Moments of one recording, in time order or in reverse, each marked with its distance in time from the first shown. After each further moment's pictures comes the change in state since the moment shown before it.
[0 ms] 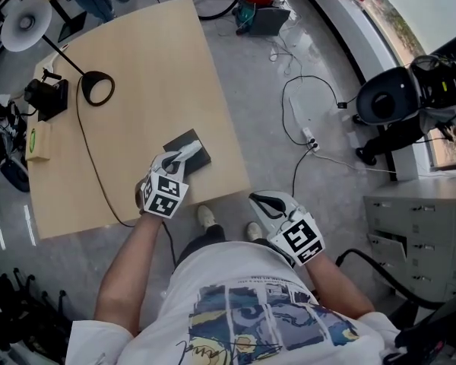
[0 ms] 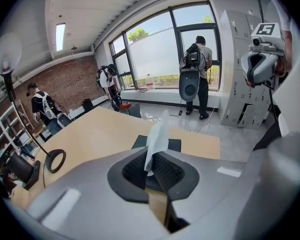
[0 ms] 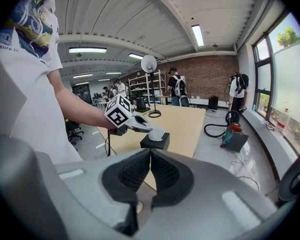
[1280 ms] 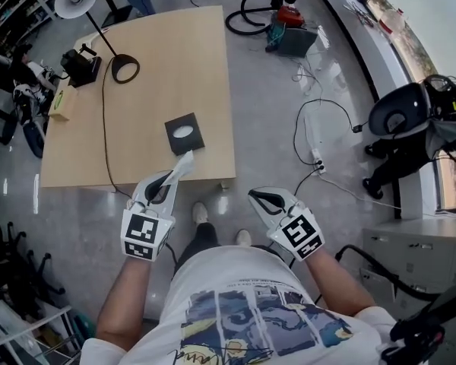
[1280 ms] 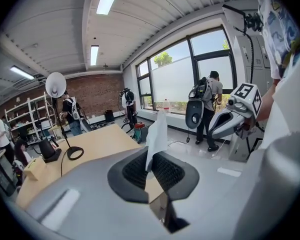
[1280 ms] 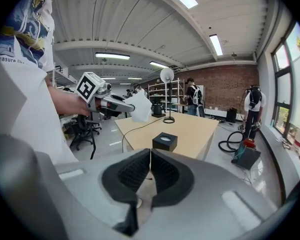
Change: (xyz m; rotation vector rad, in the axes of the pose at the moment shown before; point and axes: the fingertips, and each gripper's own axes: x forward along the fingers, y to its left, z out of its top) left arm -0.182 -0.115 0.085 -0.224 -0.254 0.221; right arm -0.085 0.000 -0.026 -0.156 -0.092 0.178
